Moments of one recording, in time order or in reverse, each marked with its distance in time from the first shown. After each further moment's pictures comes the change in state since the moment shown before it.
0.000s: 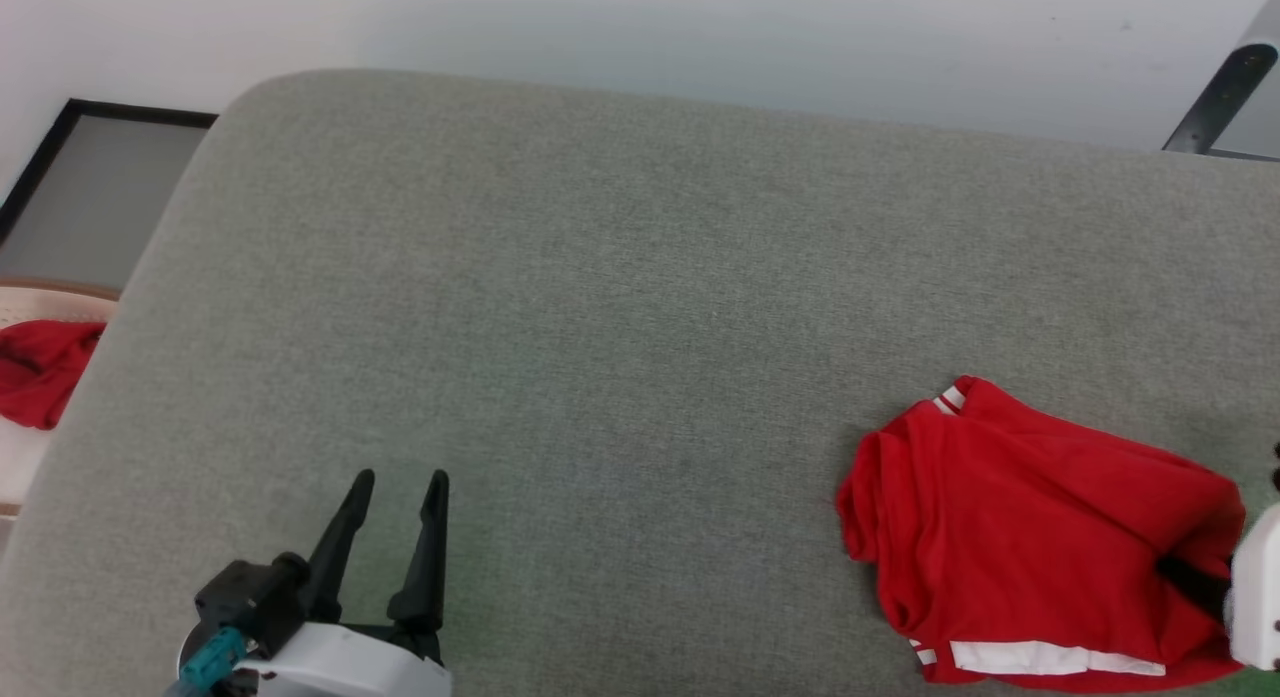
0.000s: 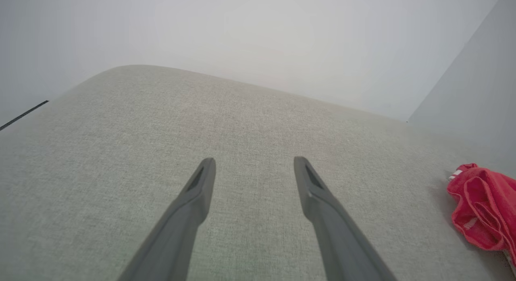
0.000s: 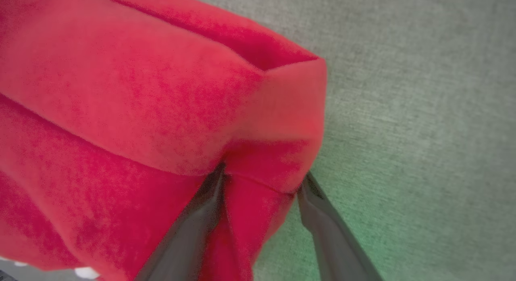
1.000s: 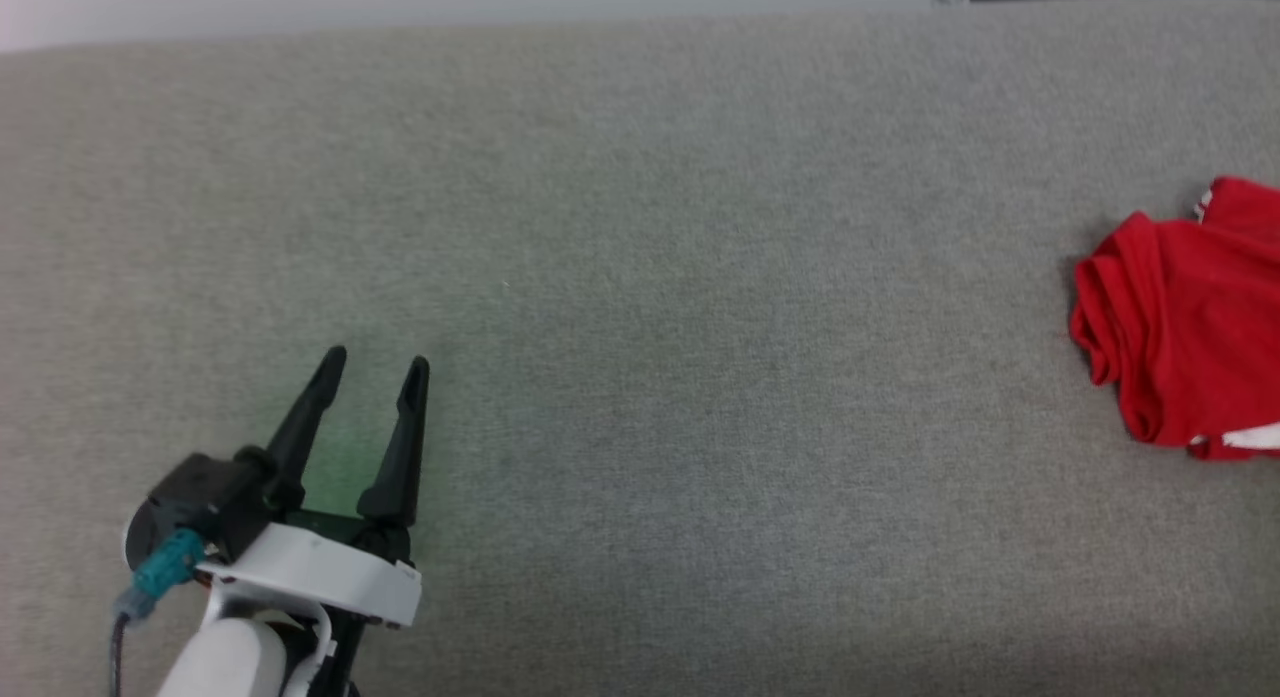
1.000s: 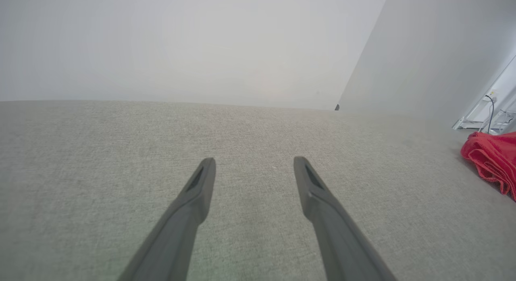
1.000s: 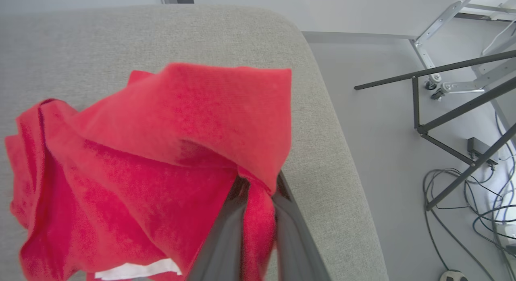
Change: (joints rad) left arm -0.146 0.074 -0.006 -0.065 0.036 -0.016 0.034; right arm -0.269 -0.171 -0.147 0.226 -0.057 0.001 -0.340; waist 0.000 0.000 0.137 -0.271
